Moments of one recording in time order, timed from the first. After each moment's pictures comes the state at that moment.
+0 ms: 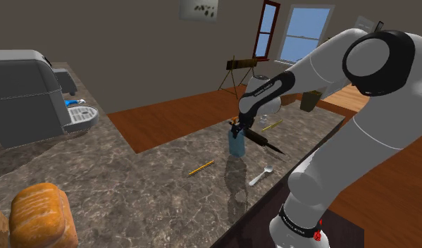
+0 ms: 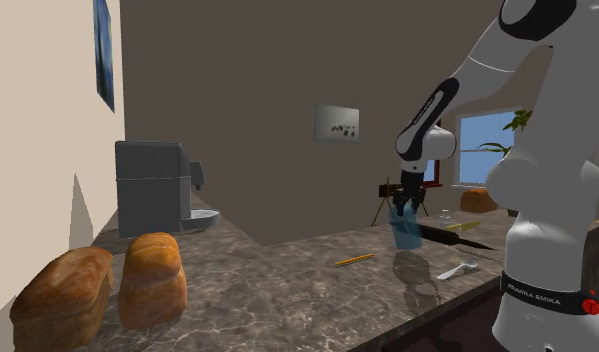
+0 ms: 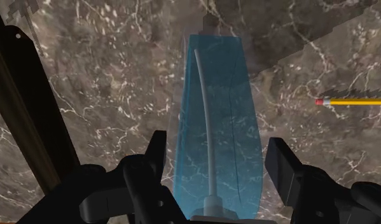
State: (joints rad) arm -0.28 -0.26 -0.24 -2.66 -0.09 2.59 -0.21
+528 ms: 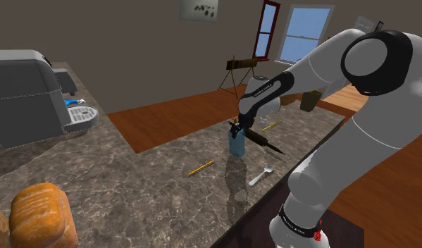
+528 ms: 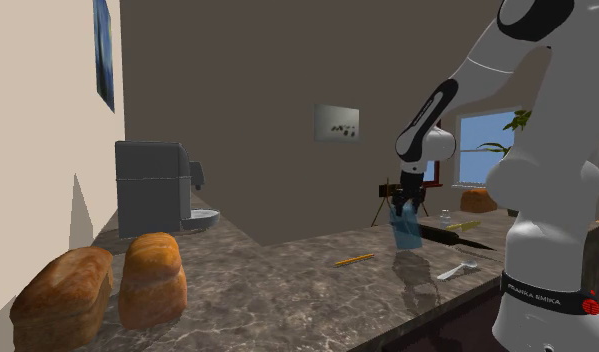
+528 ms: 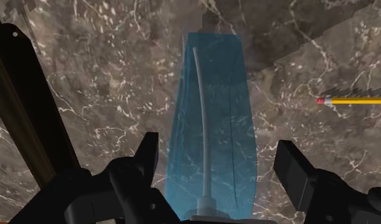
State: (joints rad) arm -0.28 -0.25 -0.24 -2.67 -0.09 2.60 -0.21
